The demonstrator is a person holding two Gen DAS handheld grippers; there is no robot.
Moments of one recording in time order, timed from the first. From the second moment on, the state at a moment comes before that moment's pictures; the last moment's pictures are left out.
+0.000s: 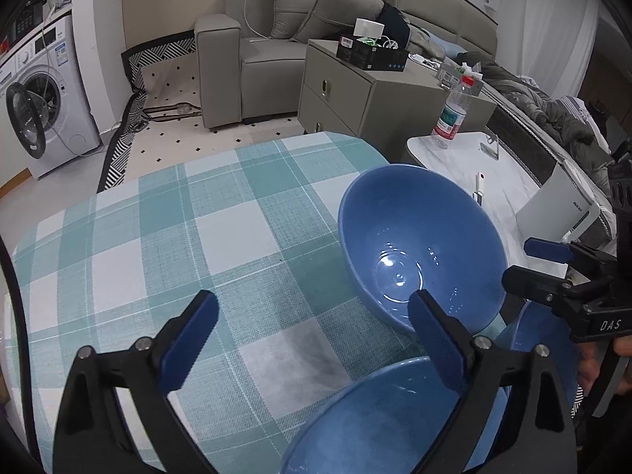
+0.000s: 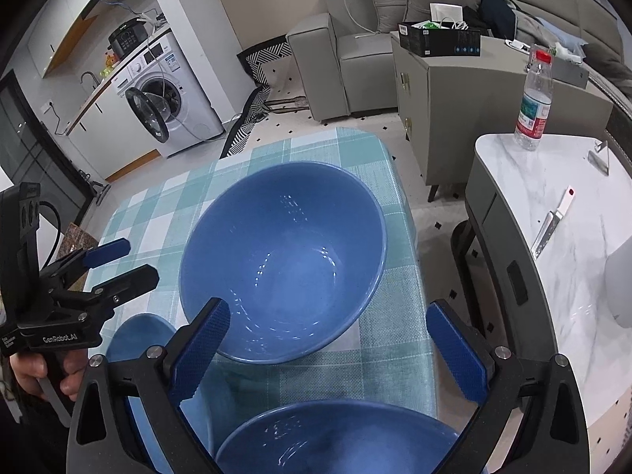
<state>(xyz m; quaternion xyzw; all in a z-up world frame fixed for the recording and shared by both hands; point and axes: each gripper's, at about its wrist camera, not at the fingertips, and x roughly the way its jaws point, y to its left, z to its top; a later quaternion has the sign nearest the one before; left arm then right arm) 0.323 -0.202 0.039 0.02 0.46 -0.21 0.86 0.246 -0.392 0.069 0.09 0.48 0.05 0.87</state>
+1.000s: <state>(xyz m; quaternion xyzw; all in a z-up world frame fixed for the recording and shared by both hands) 0.329 -0.236 0.016 0.03 0.49 -0.25 0.83 0.262 -0.391 0.046 0.07 0.50 0.06 0.86</state>
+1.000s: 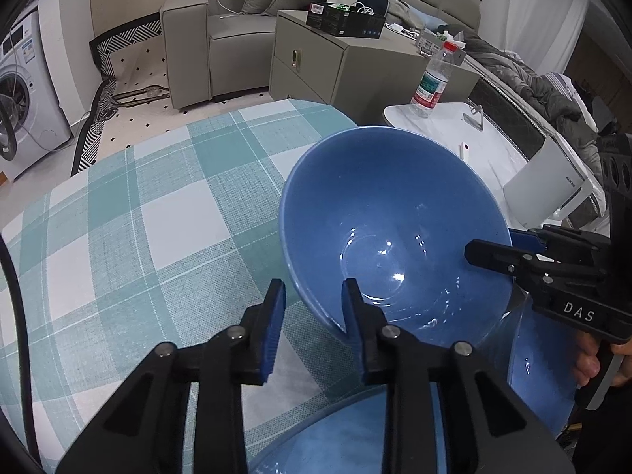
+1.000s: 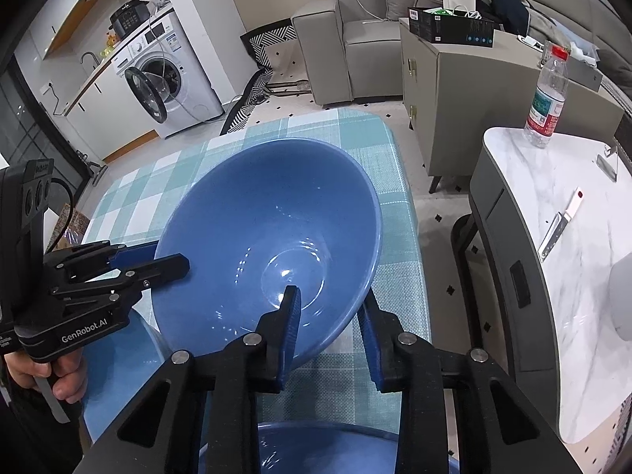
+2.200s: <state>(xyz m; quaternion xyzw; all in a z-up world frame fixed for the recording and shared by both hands) 0.297 -0.235 0.052 0.06 0.43 -0.24 0.87 0.225 -0.363 0.082 0.02 0.46 0.04 0.89</state>
